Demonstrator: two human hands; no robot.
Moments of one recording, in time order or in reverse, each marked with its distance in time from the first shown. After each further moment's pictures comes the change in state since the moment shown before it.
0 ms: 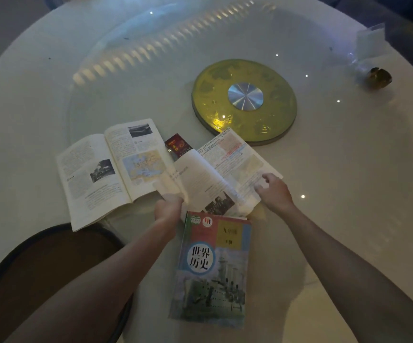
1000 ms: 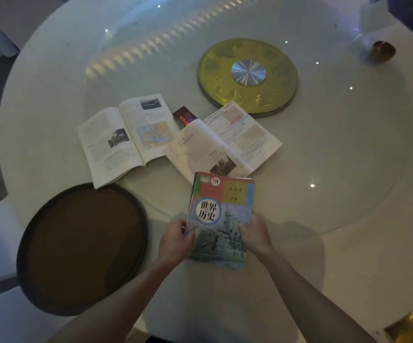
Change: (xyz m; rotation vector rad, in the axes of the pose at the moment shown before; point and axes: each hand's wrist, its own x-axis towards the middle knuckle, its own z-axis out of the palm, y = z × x) left_hand -0.097 -0.159 -0.063 0.660 -0.123 0.444; right_hand -0.192 0.079 0.089 0.260 -0.188 0.114
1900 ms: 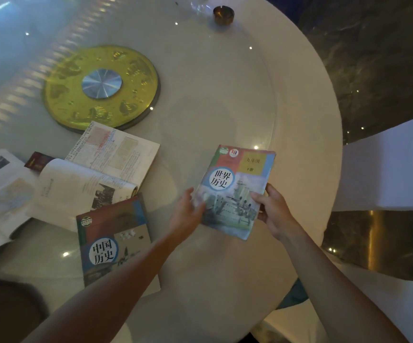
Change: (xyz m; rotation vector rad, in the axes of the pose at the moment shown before) left_hand 0.006 0.229 0.208 0.030 -0.414 0.327; right_hand 0.007 0.148 -0.266 0.907 0.269 0.183
